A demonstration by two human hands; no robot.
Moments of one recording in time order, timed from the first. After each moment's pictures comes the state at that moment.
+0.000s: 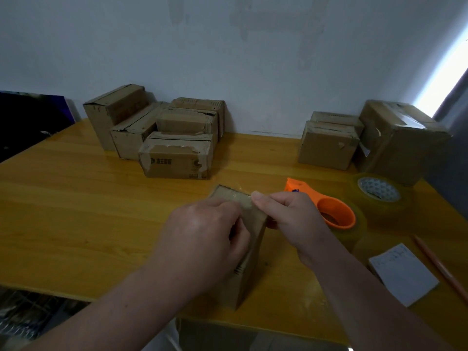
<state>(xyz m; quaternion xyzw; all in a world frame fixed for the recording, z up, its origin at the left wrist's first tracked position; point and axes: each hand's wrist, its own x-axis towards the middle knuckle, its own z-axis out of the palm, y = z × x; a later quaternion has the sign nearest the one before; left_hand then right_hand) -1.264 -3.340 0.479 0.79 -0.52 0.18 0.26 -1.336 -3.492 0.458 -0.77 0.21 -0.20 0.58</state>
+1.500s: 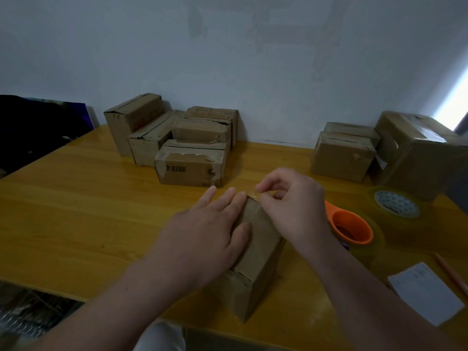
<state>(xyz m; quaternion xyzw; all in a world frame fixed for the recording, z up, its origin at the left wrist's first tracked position) -1.243 -3.332 0.494 0.88 -0.47 -0.02 0.08 -1.306 -3.478 0.486 -0.87 0.22 -0.32 0.31</state>
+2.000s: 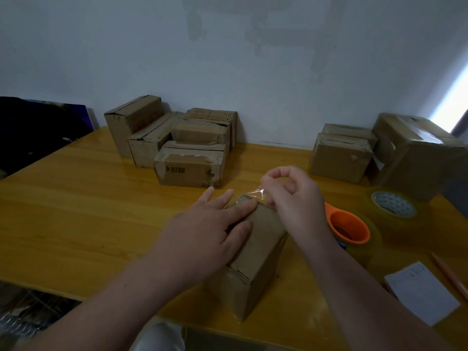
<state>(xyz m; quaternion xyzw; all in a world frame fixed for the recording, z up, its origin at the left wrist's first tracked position) -1.241 -3.332 0.494 0.87 -0.48 -0.04 0.11 -1.309 -3.477 0.487 -0.76 0.26 -0.32 0.51</state>
